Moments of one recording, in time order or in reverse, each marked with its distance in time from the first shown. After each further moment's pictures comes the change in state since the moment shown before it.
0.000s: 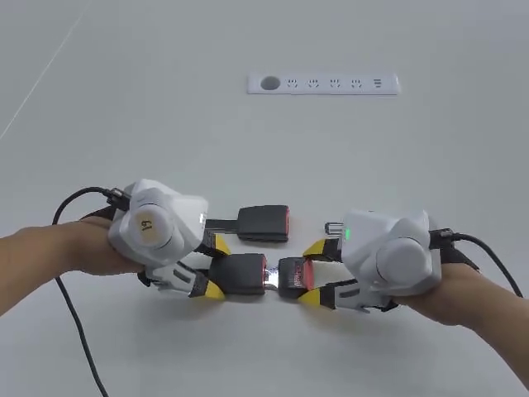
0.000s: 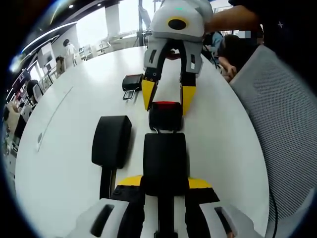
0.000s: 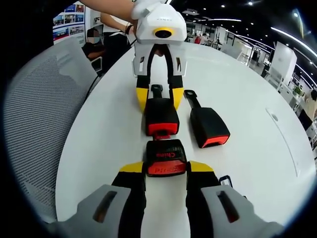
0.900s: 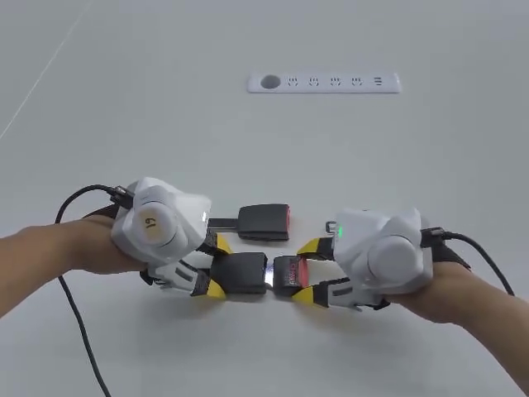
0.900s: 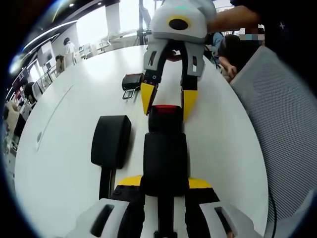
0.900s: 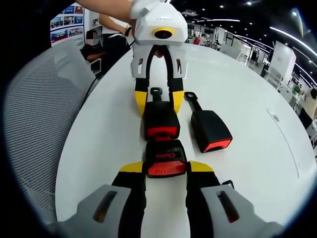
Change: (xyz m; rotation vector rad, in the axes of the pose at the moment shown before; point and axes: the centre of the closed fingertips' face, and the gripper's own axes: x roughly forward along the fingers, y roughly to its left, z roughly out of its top) left arm 0.001 0.000 0.000 -0.009 0.009 -0.005; right arm 0.006 0.000 0.007 0.014 -0.013 -0.004
